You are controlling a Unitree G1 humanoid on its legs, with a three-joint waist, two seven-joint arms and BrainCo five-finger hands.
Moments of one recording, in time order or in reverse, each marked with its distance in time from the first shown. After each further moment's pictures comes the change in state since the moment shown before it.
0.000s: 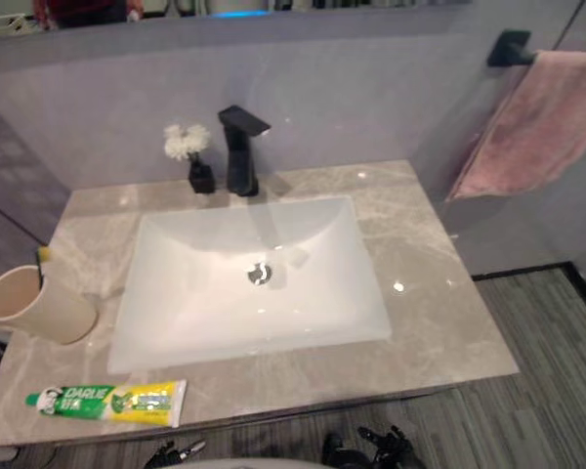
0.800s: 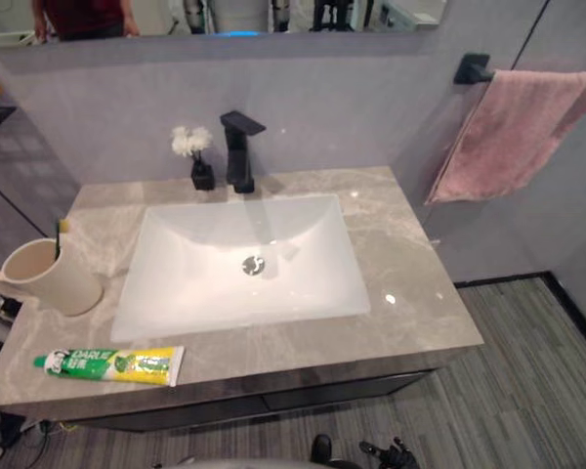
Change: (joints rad) left arm 0.021 -0.006 0.118 0.029 0.029 0.019 0.002; right arm 0.048 -0.022 0.058 -0.011 -0.005 -0.007 0.000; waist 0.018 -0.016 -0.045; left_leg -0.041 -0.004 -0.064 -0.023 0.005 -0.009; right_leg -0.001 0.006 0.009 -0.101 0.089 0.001
